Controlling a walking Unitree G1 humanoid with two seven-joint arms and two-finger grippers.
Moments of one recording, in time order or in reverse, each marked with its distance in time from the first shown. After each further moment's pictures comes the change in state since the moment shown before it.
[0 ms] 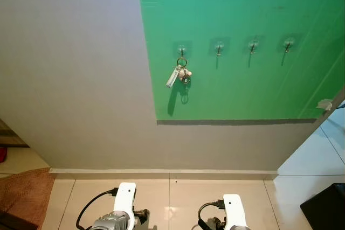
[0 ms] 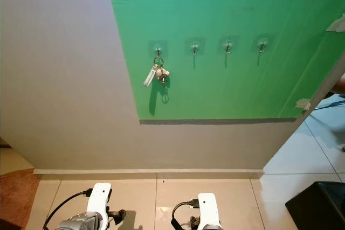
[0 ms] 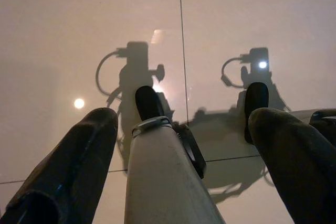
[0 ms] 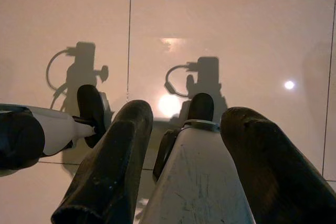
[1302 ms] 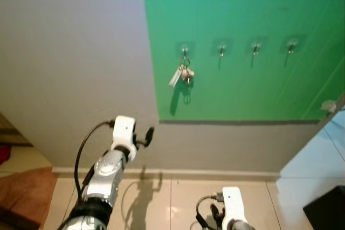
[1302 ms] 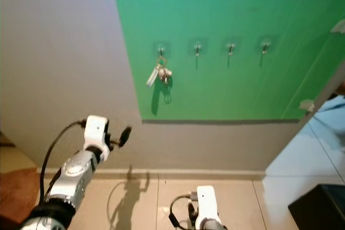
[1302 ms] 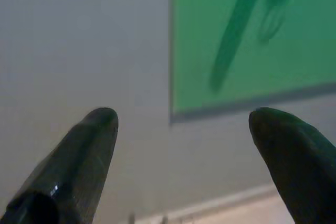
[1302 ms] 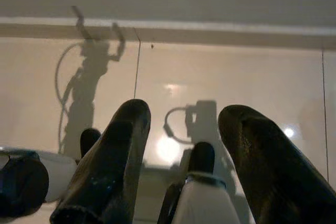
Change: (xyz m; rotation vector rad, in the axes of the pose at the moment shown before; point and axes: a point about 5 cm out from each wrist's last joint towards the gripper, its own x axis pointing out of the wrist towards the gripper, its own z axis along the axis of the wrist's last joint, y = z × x) left arm -0.069 -0.013 0.158 0.199 -0.892 -0.114; right arm -0.003 0.005 0.016 -0.031 -0.223 0.020
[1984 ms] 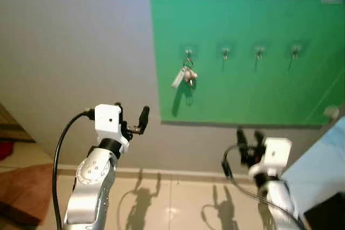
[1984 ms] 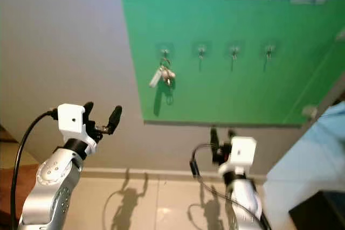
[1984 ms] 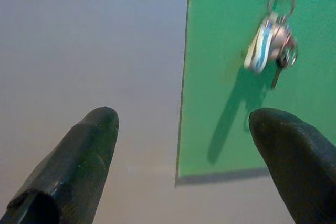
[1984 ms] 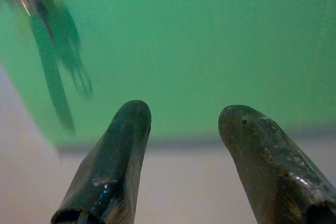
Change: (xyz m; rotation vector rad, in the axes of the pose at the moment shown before) left arm -0.047 -0.010 0.062 -0.050 -0.197 0.066; right arm -0.070 -0.035 0.133 0.075 -0.780 -0.052
